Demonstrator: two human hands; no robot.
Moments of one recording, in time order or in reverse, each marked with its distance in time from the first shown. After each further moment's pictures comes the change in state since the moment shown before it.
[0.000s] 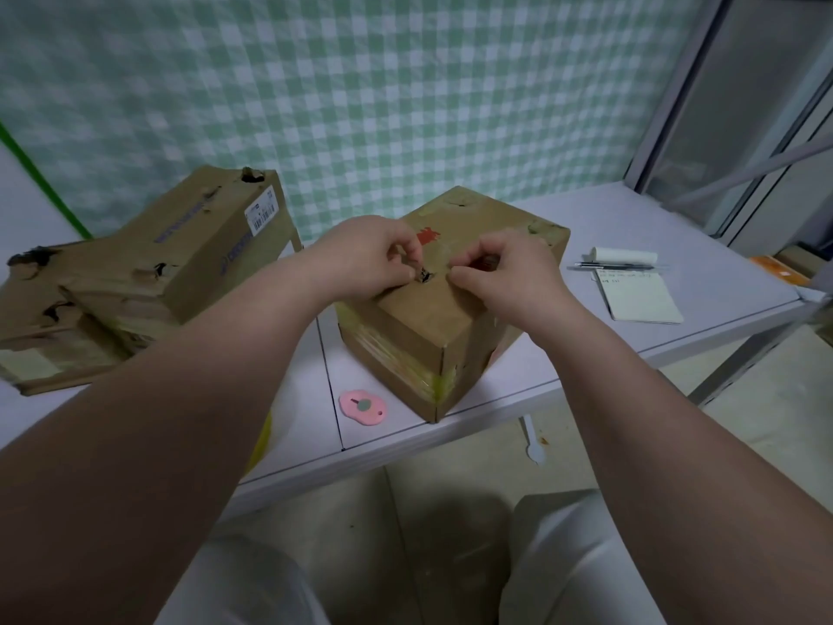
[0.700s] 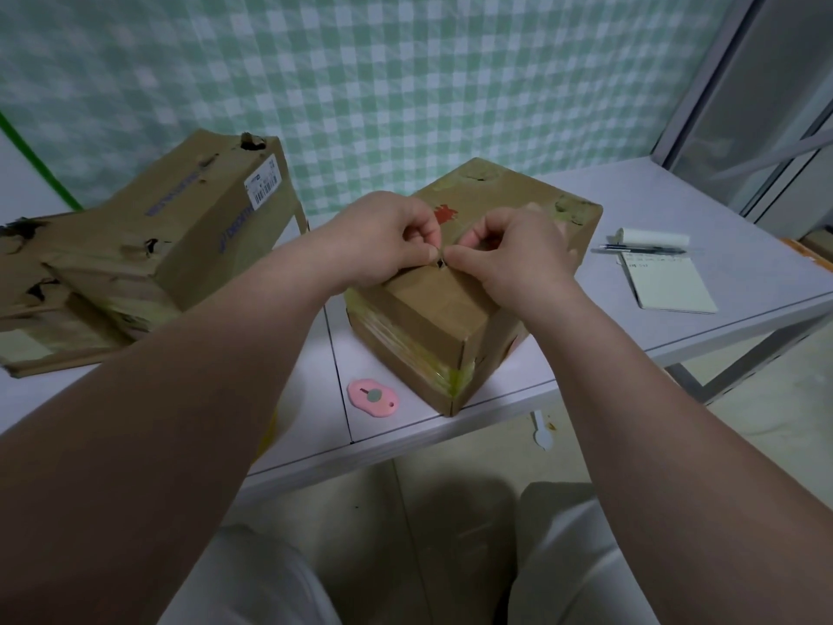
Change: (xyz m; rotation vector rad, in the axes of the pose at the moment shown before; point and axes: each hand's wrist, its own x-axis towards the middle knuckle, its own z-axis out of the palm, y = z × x) left_hand 0.008 -0.011 0.009 -0.181 -0.003 0.016; right_hand 0.008 -0.010 0.019 -0.070 0.052 0.129
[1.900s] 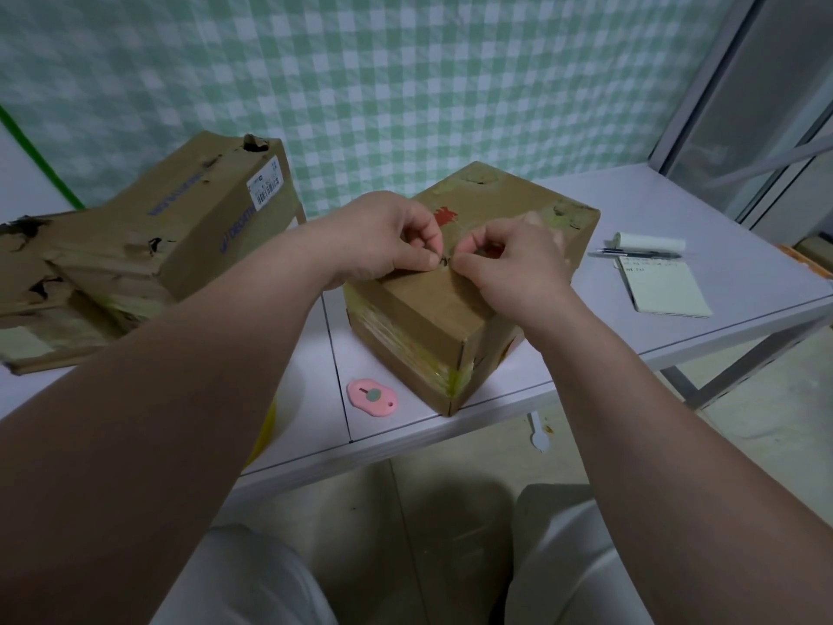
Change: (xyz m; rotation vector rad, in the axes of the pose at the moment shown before) left_hand 0.000 -0.002 -0.006 -0.131 -0.081 -0.031; right_hand -0.010 -0.001 -0.002 0.078 -0.024 -0.006
